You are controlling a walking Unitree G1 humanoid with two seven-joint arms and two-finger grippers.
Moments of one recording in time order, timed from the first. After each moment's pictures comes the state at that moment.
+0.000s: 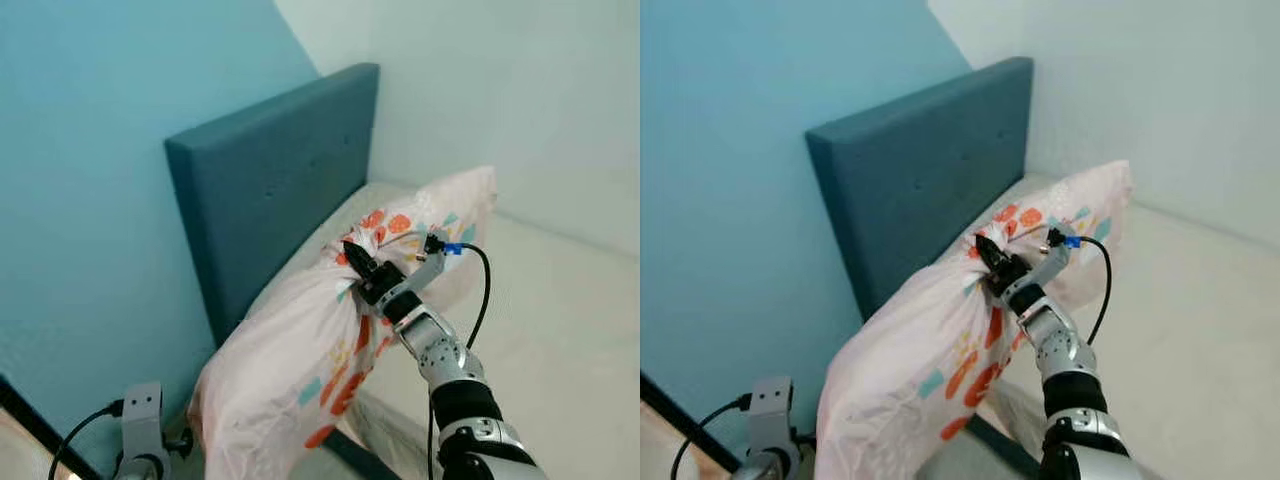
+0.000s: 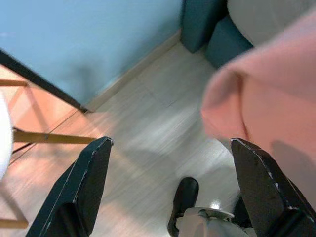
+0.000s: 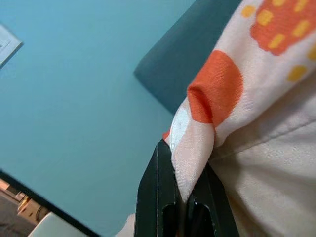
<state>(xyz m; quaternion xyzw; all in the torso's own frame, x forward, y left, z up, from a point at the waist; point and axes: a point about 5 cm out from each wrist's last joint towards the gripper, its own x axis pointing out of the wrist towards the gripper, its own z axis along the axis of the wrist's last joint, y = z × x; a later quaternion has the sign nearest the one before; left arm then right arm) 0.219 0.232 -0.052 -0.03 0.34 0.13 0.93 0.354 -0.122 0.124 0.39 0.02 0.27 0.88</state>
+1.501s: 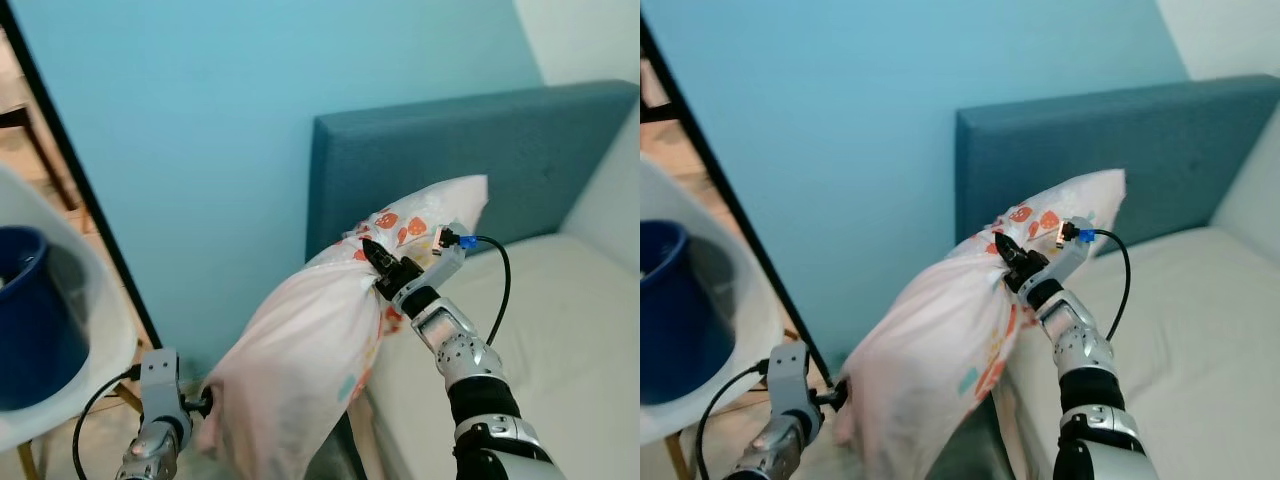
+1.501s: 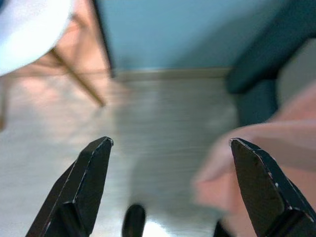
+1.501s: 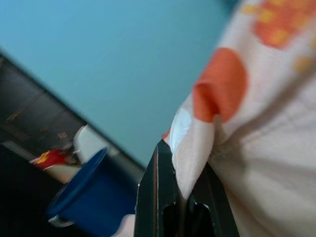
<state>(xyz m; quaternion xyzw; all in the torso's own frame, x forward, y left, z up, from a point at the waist) 0.255 0.213 -0.029 -0.06 0.28 0.09 0.95 0.361 -0.127 0.135 0.35 0.02 0.25 0.90</state>
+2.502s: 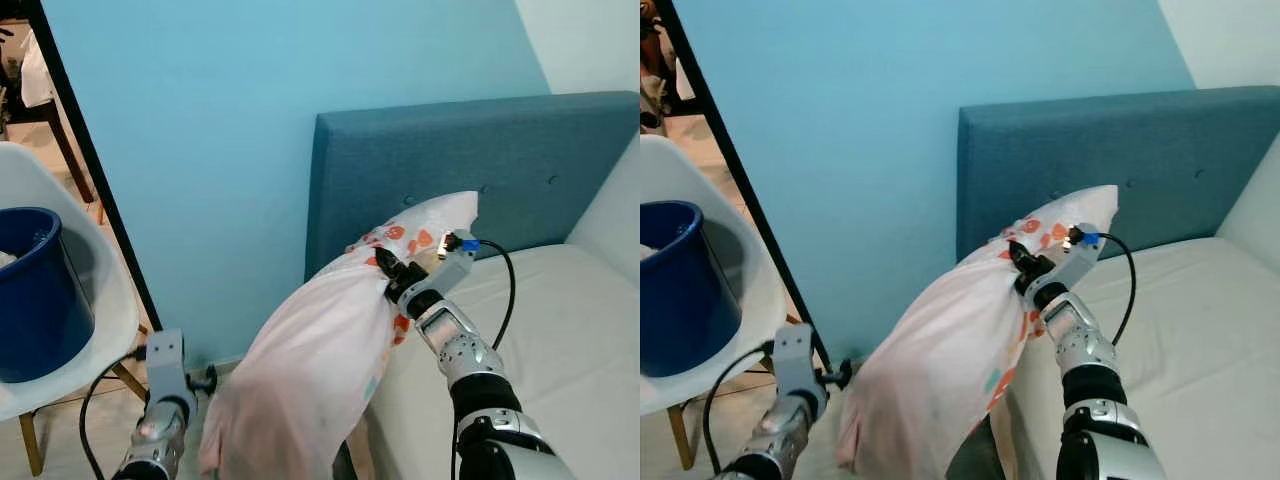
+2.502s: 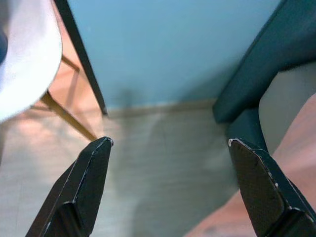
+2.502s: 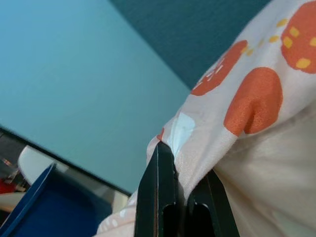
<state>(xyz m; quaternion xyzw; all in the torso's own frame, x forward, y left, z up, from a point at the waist) 0.291 0.201 0.004 -0.03 0.20 0.07 0.98 0.365 -0.169 0.117 0.36 0.05 0.11 0.93</state>
